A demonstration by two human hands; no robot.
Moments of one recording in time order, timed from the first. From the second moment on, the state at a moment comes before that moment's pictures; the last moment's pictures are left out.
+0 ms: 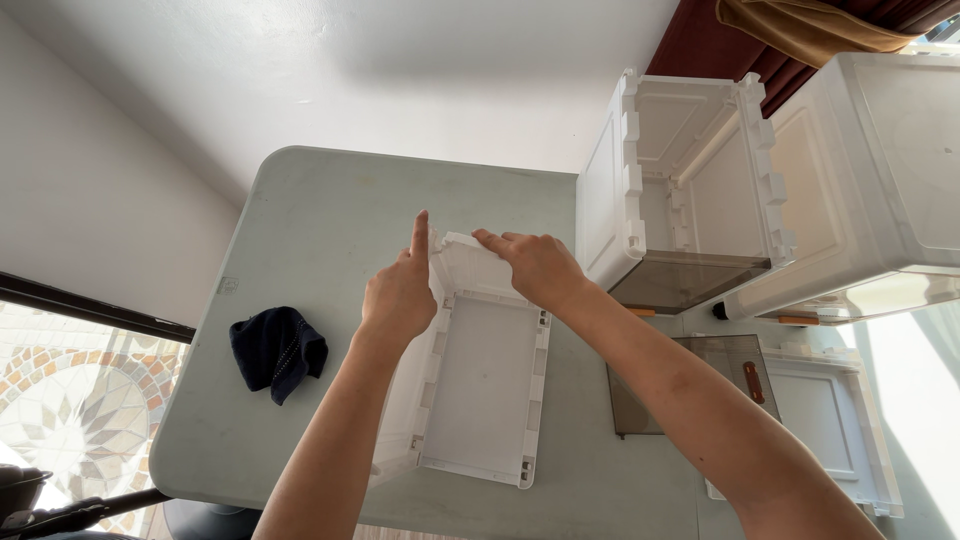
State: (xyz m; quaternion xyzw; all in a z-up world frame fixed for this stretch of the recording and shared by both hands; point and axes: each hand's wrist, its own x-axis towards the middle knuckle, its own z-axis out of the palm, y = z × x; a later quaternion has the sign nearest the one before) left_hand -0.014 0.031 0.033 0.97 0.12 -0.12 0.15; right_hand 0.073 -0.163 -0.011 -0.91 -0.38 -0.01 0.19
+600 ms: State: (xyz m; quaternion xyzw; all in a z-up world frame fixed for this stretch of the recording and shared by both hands) left_hand -0.016 0.027 0.034 0.98 0.10 -0.12 0.16; right_hand 0.077 -0.163 -0.013 -0.89 -0.40 -0.01 0.21
